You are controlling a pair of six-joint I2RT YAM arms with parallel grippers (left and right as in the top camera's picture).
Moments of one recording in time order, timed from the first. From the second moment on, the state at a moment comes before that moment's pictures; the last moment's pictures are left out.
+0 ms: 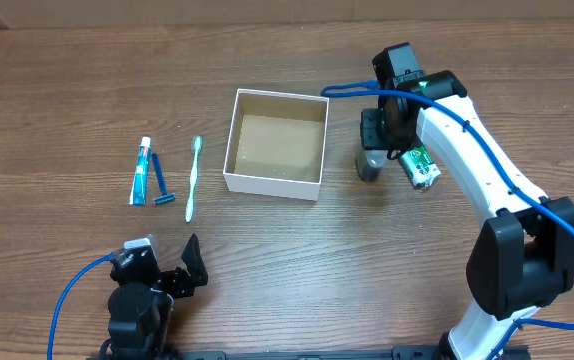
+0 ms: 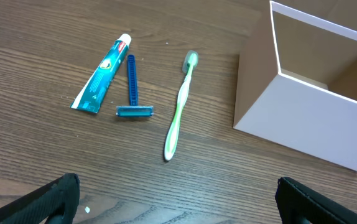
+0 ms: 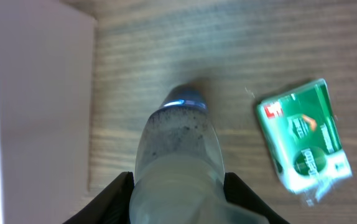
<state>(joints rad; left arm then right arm) -0.08 0.01 0.16 -0.60 -0.06 -0.31 0.27 1.89 1.59 -1.04 0.00 0.28</state>
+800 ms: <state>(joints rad) -0.08 0.01 0.16 -0.60 -0.06 -0.31 0.63 1.69 1.85 -1.05 0.01 0.40</state>
